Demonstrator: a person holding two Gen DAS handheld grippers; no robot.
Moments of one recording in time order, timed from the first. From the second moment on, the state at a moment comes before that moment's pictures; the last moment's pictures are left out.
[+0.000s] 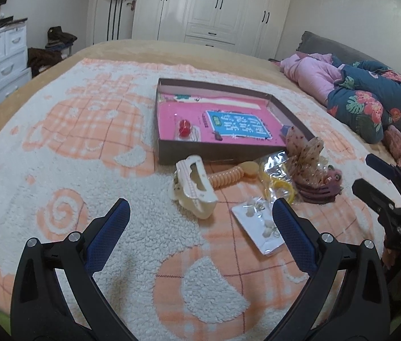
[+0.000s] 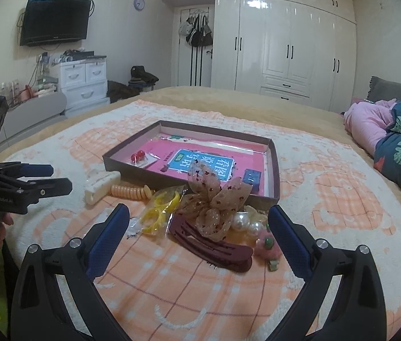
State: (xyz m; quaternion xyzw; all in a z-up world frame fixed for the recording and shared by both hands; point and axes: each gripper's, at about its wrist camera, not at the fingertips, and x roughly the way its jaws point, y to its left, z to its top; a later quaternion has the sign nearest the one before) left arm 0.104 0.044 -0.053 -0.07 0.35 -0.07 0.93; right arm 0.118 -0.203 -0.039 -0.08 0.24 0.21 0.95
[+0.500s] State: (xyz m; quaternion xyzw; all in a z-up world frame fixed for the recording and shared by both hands) left arm 0.126 0.048 -0.074 -0.09 0.36 -0.08 0.92; right arm 0.190 -0.193 -0.055 -0.08 0.29 0.19 0.93
